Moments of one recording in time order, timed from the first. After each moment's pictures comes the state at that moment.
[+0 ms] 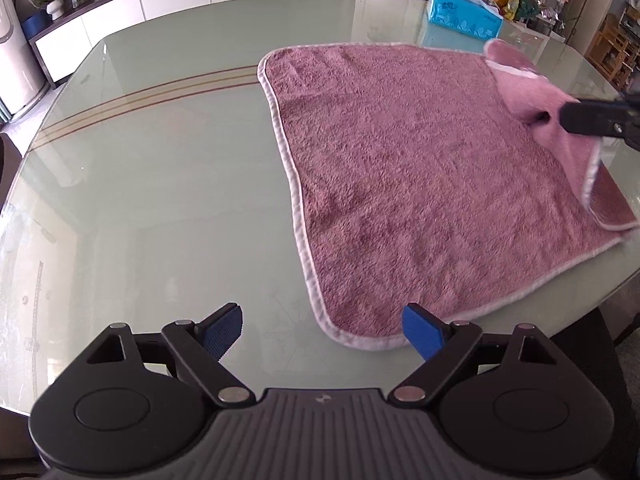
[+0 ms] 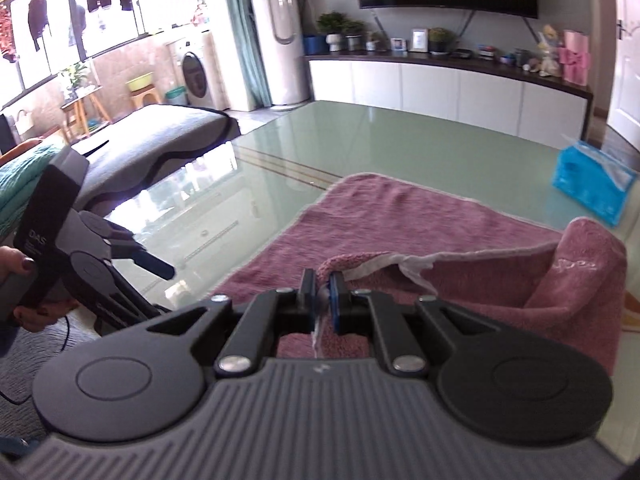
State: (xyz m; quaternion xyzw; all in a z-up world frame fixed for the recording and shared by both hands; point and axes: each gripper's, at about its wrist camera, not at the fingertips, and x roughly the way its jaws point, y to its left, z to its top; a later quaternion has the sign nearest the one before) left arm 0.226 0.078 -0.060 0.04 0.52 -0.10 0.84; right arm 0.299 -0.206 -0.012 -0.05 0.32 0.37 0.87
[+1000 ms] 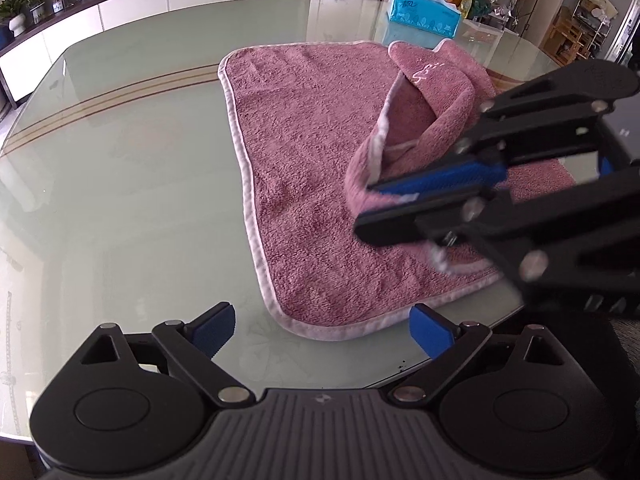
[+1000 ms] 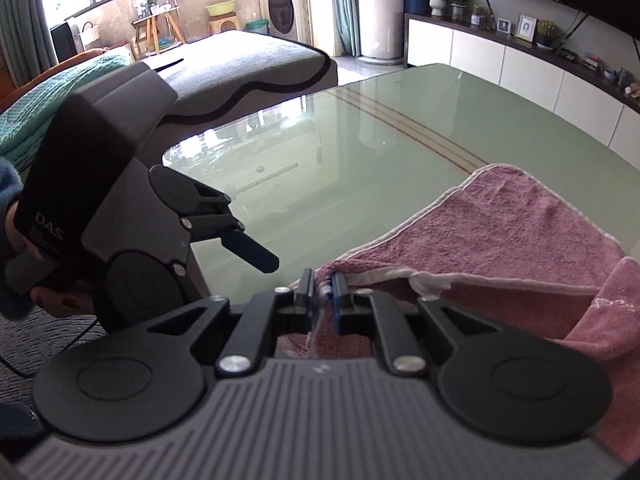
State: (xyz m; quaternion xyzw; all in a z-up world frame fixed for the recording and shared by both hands) left arm 0.213 0.090 -0.071 0.03 0.50 -0.17 0.85; right arm 0.276 -0.082 -0.045 -0.15 0.36 0.45 0.80
